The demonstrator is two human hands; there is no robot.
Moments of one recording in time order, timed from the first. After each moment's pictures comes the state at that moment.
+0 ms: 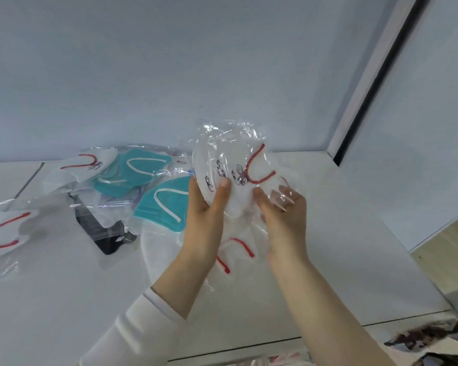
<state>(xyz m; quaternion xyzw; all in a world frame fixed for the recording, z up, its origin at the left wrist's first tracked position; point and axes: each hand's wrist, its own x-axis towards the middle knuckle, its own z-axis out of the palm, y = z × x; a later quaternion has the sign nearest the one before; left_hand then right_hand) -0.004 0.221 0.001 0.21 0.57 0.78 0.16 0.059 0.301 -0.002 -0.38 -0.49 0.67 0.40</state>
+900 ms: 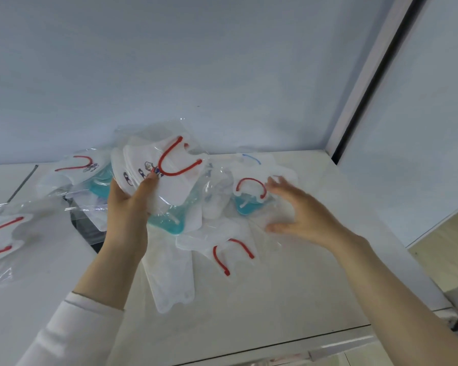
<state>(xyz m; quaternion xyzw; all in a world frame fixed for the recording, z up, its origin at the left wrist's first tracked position) -0.081 0.169 0.001 0.10 0.59 0.79 0.12 0.090 0.399 -0.024 -0.17 -0.95 0.24 0.11</state>
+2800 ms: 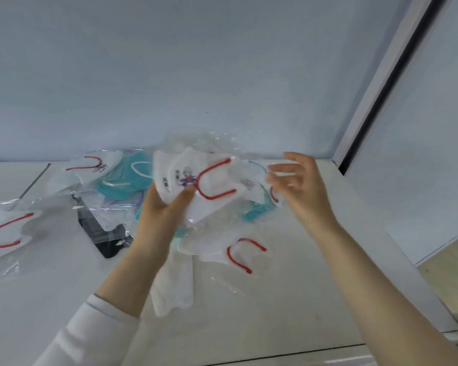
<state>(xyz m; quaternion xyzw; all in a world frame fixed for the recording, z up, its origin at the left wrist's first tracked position) -0.054 0.182 0.001 0.19 0.65 0.72 0.15 0.055 0.372 0.013 -0.23 -0.72 0.54 0.36</state>
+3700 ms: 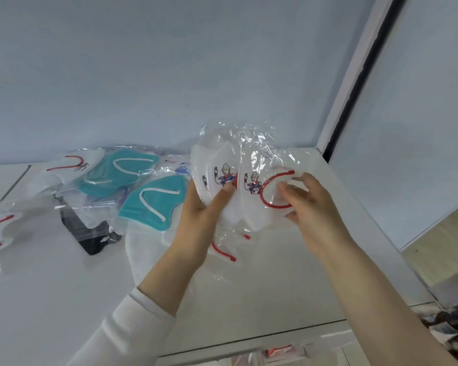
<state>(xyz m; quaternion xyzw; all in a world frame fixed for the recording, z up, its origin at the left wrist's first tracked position) 0.009 0.225 0.010 0.24 0.60 0.74 0.21 0.110 0.359 0.016 -0.31 -0.61 0.67 0.30</state>
